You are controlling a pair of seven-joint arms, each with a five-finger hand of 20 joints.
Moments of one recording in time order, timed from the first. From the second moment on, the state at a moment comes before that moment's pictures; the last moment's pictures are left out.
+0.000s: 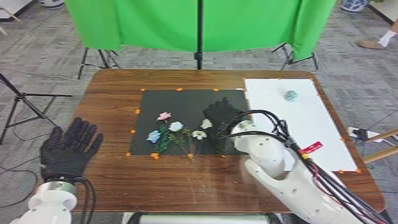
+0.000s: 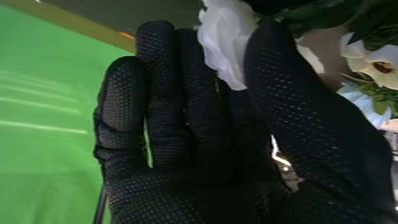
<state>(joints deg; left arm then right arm) 125.7 -68.2 -100.1 -124.1 3.8 21.1 11.8 -71.6 -60.0 47.0 -100.0 -160.2 -19.1 7.0</state>
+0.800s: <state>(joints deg) 125.5 -68.3 -99.5 -124.1 3.5 20.8 11.9 -71.7 -64.6 63.9 -98.6 -144.4 -12.5 23.0</state>
